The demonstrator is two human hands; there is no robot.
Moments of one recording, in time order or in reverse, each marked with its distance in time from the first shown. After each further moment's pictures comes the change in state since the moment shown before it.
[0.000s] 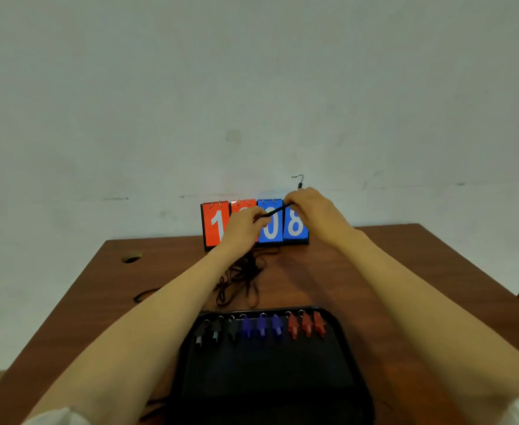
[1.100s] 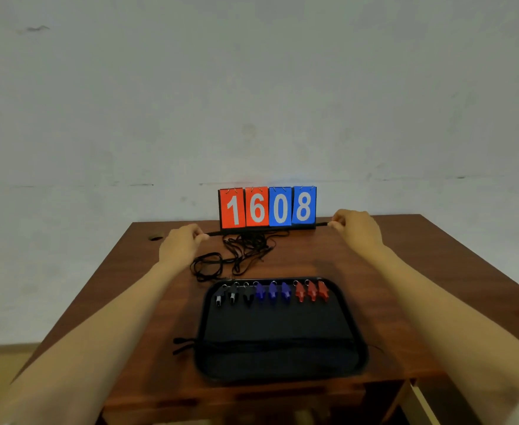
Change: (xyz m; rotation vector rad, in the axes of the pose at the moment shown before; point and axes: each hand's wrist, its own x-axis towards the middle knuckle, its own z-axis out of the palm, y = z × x) left_hand -0.122 -0.086 -0.088 0.409 0.150 -0.284; right_hand -0.107 0.003 -0.003 0.001 0.013 0.432
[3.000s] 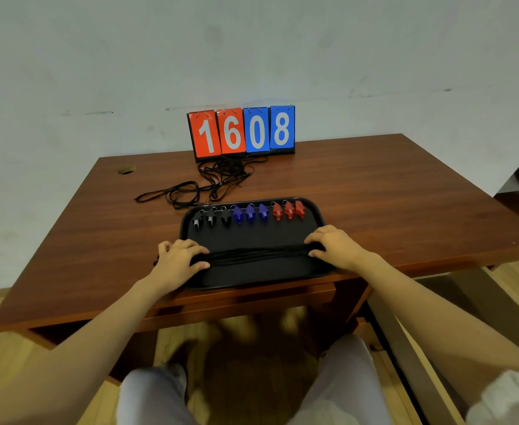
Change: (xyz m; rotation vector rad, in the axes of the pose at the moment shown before) left_hand -0.135 -0.062 0.096 0.346 -0.414 0.315; right_hand -0.155 0.065 0.076 -0.125 -0.612 -0.198
